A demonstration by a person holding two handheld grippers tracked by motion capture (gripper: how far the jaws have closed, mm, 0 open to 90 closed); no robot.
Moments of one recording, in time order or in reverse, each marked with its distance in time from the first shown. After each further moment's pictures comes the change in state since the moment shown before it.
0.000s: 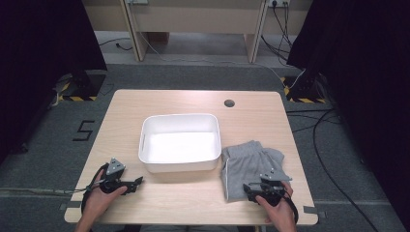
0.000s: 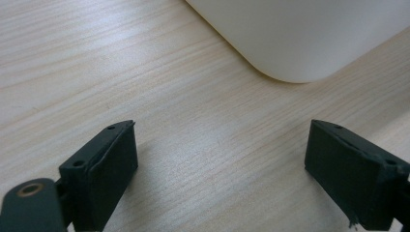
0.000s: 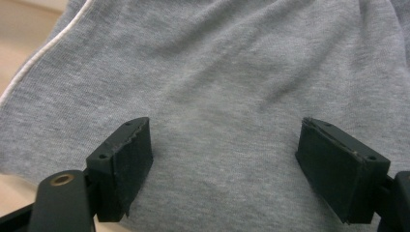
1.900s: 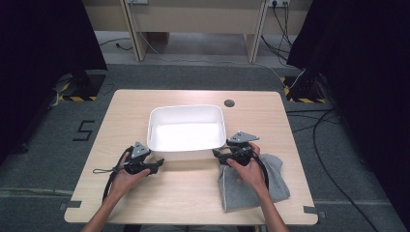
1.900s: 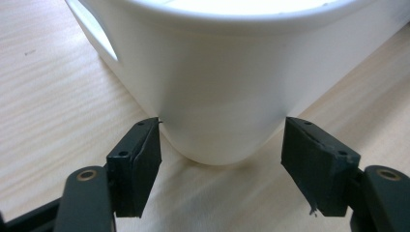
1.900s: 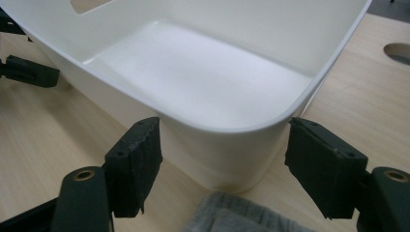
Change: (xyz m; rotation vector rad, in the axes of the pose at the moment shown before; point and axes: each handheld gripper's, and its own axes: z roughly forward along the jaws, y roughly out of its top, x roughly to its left) left arm -0.031 0.066 0.053 -0.100 -0.059 0.069; right arm 0.024 0.126 0.069 -0.156 0.190 -0.177
